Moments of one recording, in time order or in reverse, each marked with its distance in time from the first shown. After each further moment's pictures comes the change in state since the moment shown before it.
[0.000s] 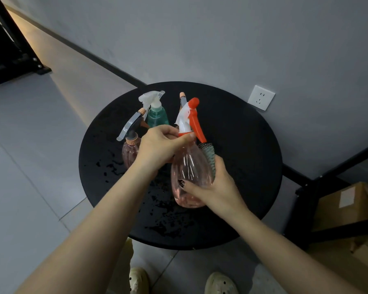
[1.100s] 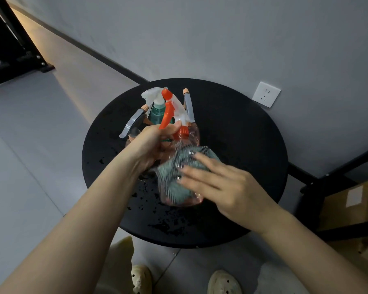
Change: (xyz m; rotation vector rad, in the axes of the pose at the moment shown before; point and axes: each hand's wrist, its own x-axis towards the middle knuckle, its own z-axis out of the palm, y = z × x) left_hand 0.016 -0.008 -0.019 -0.332 -0.279 -0.185; right_hand -0.007 -0.012 -0.030 -0.878 -0.026 -1.151
